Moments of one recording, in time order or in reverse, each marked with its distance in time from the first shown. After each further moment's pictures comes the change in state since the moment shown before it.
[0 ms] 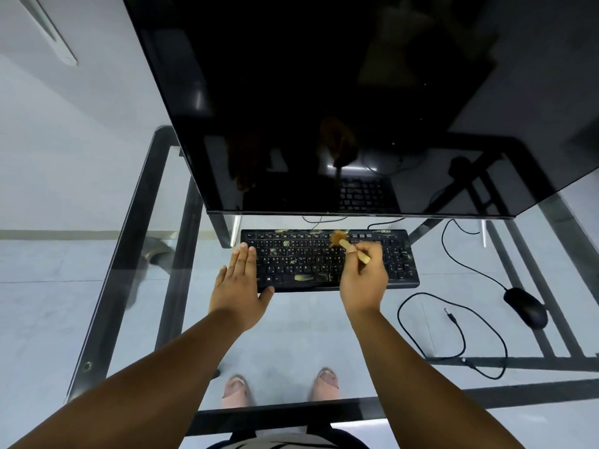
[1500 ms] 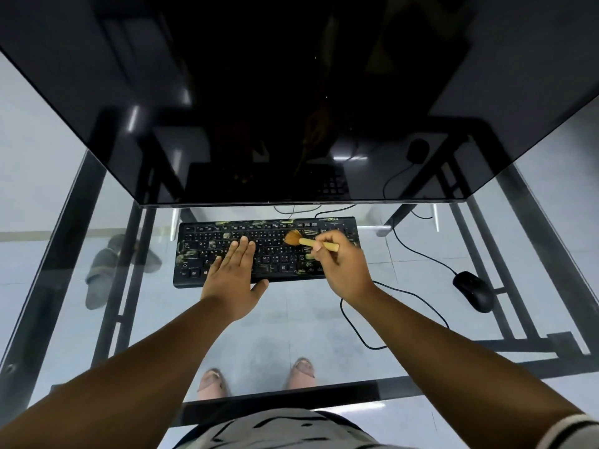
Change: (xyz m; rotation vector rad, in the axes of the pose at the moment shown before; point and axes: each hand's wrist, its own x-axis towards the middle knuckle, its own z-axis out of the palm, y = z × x) left_hand 0.015 0.104 0.023 0.084 -0.119 0.066; right_hand 0.069 0.048 -0.088 -0.080 -0.488 -0.167
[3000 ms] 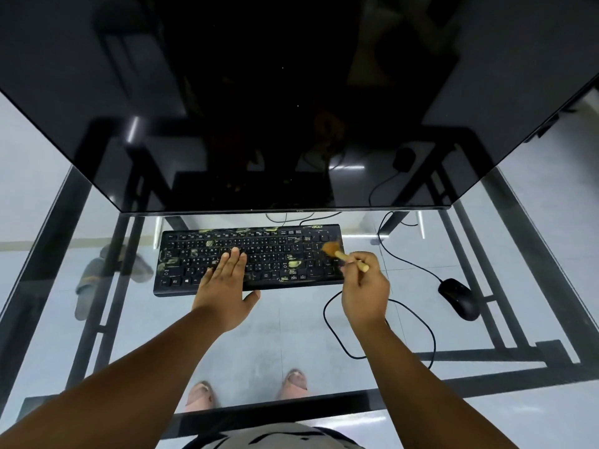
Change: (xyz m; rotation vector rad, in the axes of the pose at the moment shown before) left_hand 0.002 0.022 0.009 0.045 -0.037 -0.041; right_hand -0.031 0.023 -0.034 0.088 0.454 0.198
